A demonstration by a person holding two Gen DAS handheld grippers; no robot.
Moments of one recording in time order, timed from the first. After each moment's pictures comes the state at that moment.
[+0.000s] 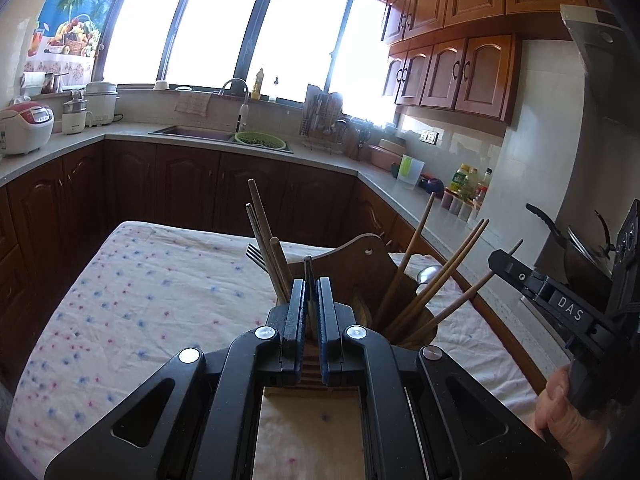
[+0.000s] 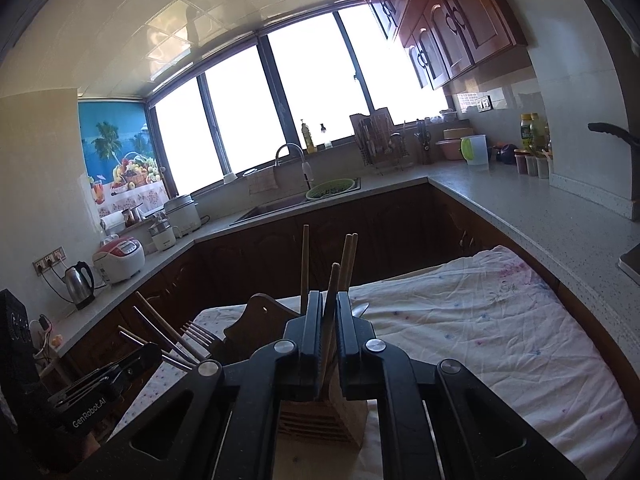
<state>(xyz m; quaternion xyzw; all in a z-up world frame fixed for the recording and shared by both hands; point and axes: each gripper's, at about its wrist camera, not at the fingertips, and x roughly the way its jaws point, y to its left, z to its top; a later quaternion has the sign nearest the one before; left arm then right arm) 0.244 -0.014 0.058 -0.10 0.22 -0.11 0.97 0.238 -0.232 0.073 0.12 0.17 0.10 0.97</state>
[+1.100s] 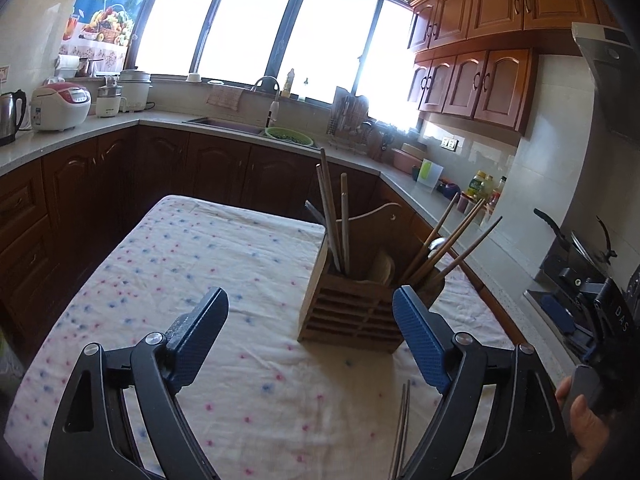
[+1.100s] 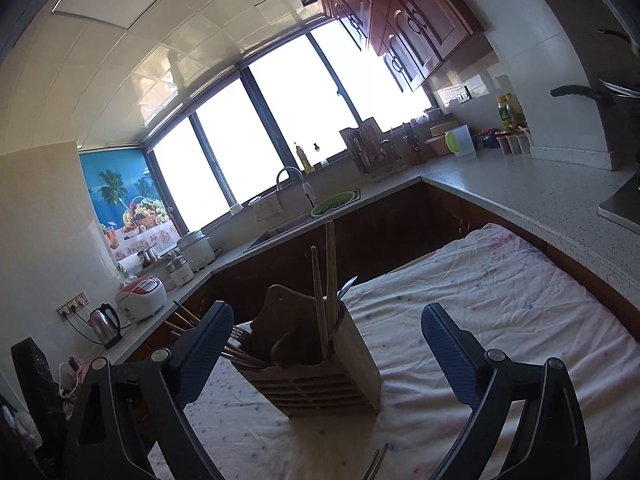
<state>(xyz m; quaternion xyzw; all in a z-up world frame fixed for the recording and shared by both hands) 0.168 0.024 0.037 -0.13 0.22 -0.06 0.96 0.170 -0.262 0.057 0.21 0.14 0.10 0.96</state>
